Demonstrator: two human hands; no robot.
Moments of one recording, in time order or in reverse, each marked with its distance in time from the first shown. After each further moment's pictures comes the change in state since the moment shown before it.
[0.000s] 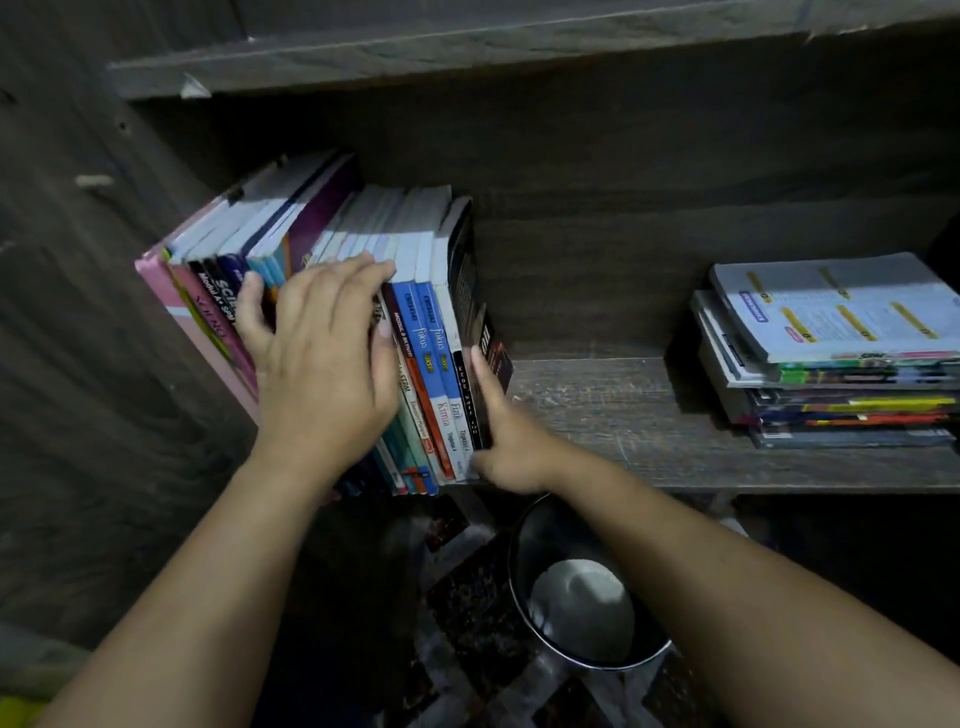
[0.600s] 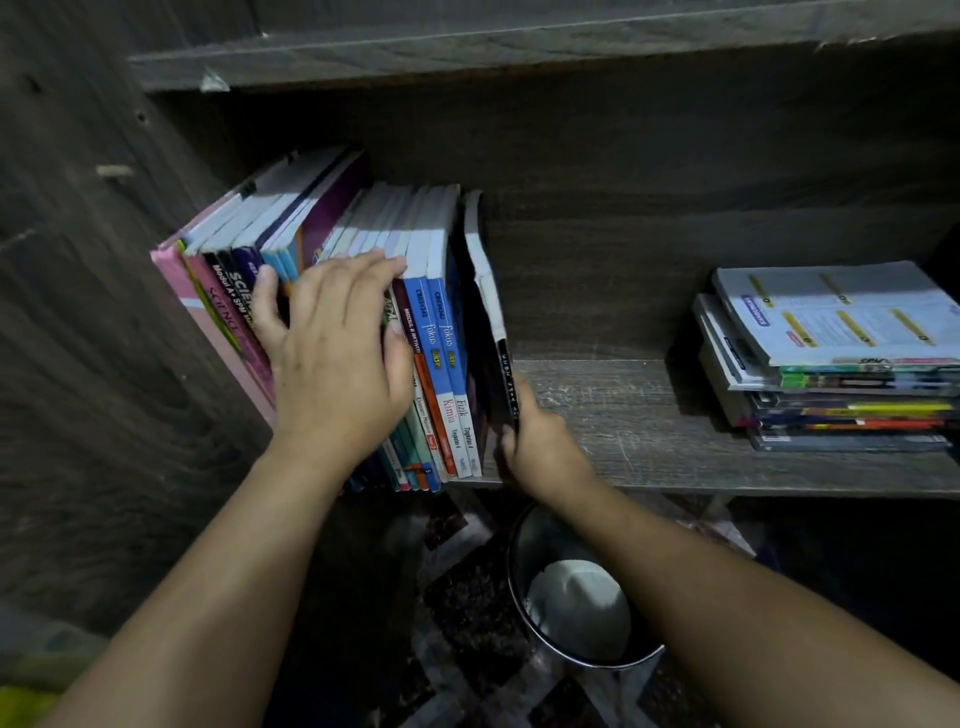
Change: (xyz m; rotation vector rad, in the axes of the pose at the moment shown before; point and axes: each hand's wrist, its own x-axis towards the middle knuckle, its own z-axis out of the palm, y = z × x) left_hand 0.001 0.002 0.003 0.006 0.014 -0.017; right_hand -0.006 0.021 0.009 -0.221 0.358 0.123
